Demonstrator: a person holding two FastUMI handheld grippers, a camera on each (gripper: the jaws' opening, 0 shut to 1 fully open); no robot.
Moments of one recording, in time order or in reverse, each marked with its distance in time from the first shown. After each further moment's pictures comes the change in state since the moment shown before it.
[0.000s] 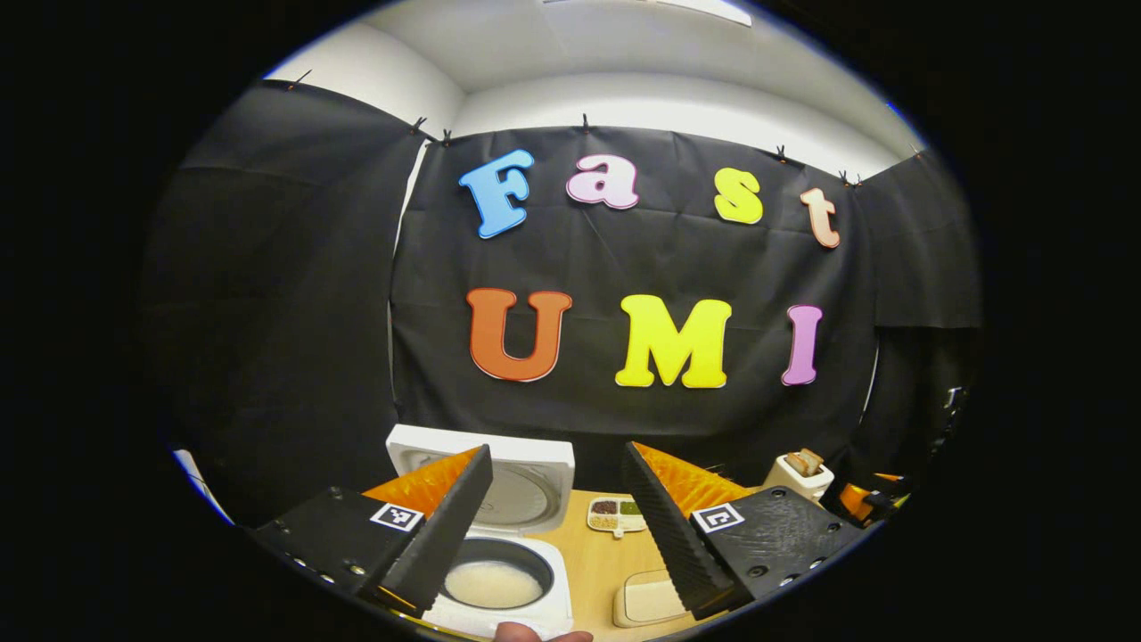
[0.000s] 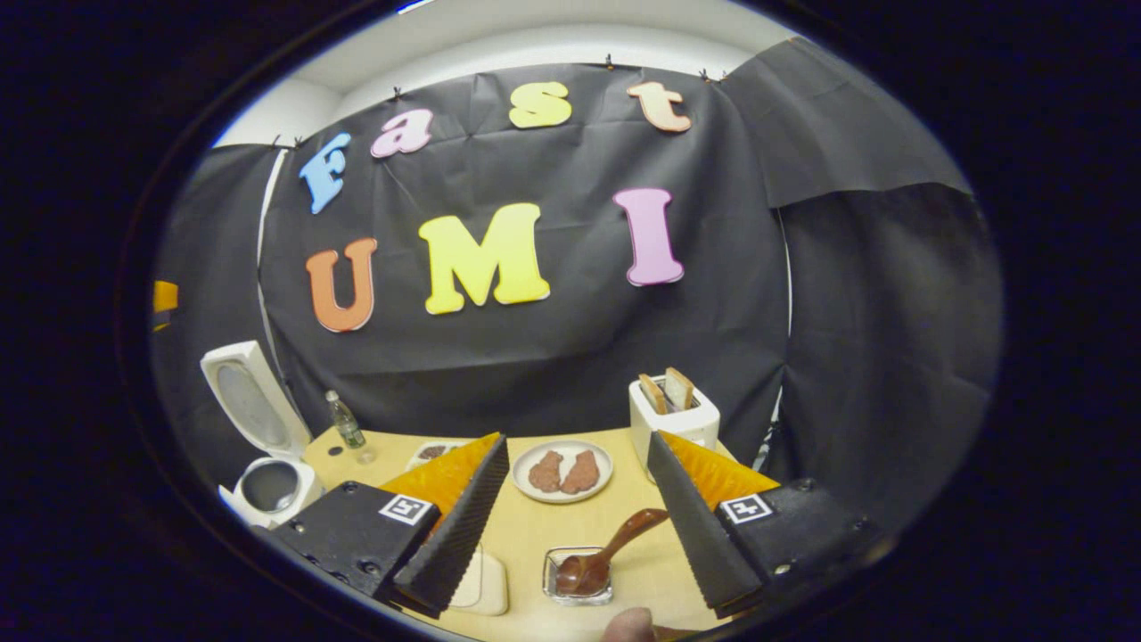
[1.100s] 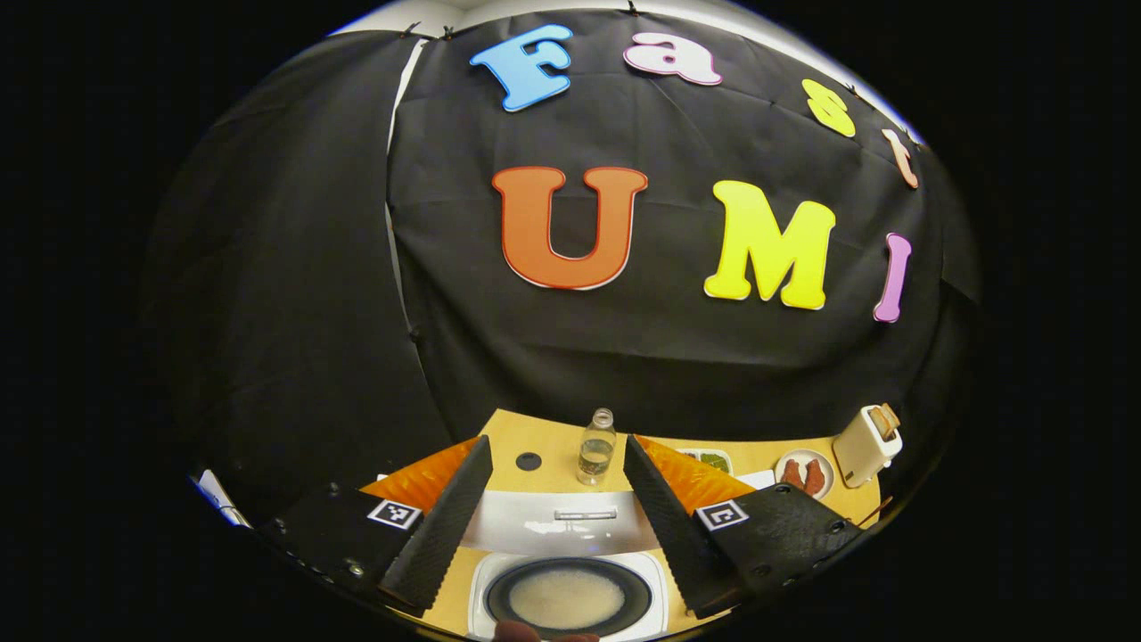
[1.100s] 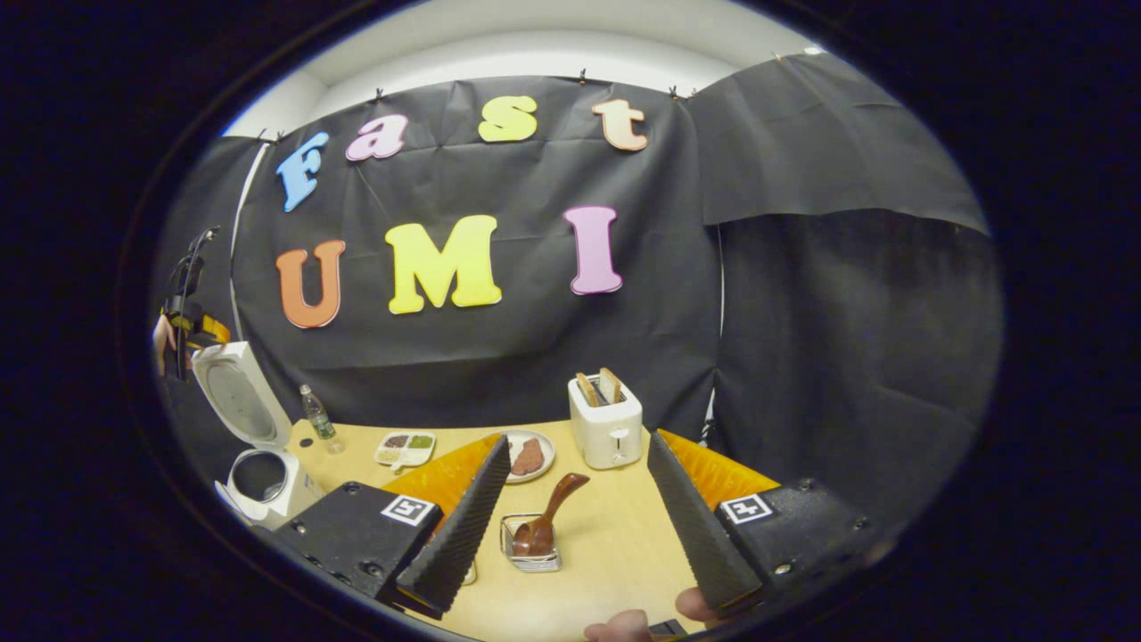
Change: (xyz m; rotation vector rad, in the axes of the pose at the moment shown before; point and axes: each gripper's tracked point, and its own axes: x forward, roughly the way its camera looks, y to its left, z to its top) left arm 0.165 0.087 -0.094 0.024 0.459 0.027; right arm -0.088 -0.044 0.003 -0.033 0.028 -0.177
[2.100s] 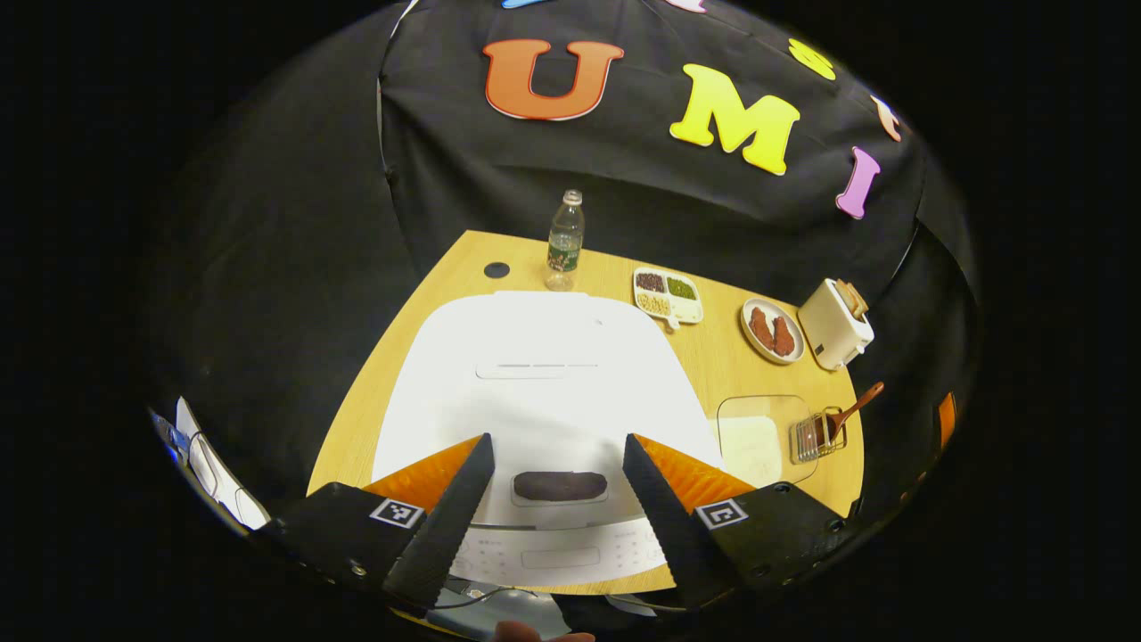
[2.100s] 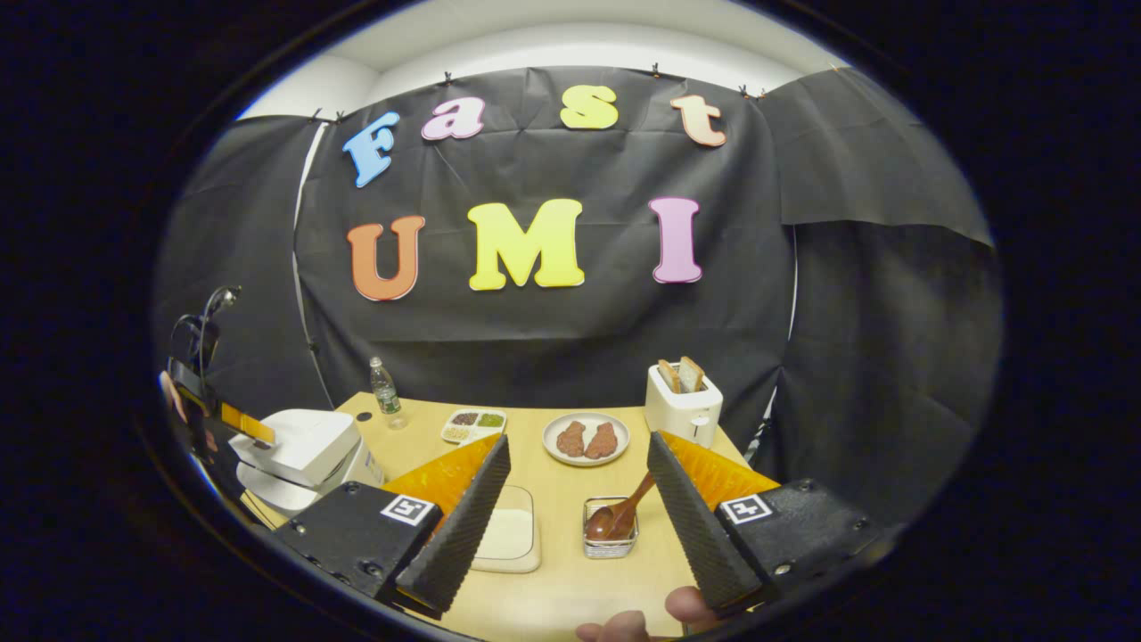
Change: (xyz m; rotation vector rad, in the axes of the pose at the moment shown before) left arm -0.096 -0.022 -0.244 -0.044 0.451 -0.121; right arm -0.022 0.092 -0.025 -0.060 0.065 0.187
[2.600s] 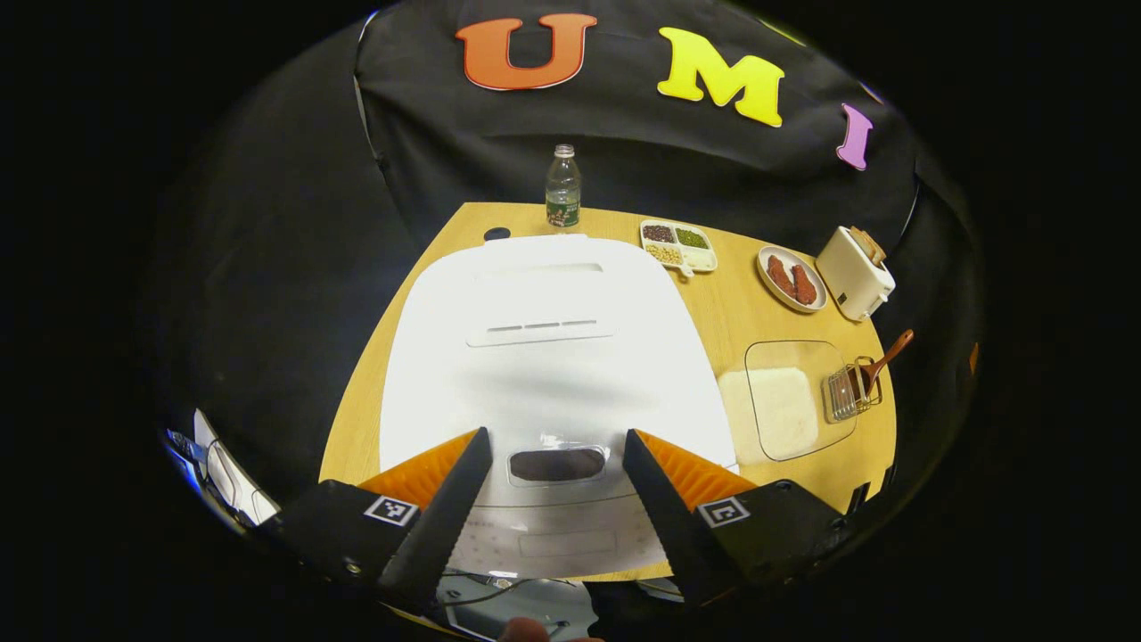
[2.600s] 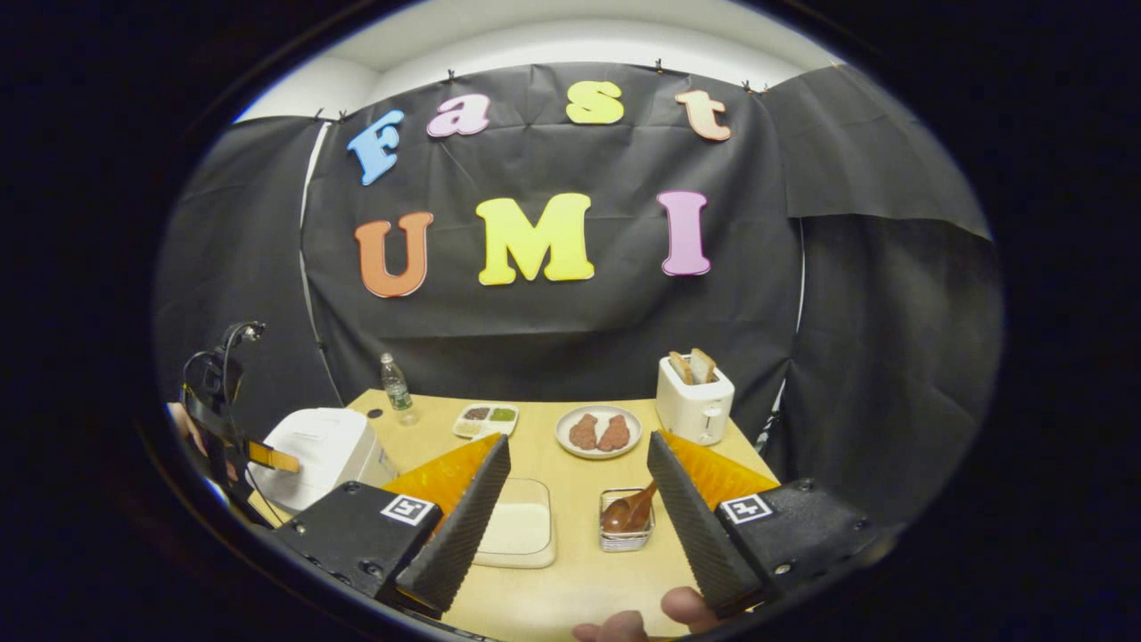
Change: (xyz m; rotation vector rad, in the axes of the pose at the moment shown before) left arm 0.012 0.003 -0.028 0.080 0.011 0.062; right arm -0.003 0.022 -0.005 0.003 0.003 0.031
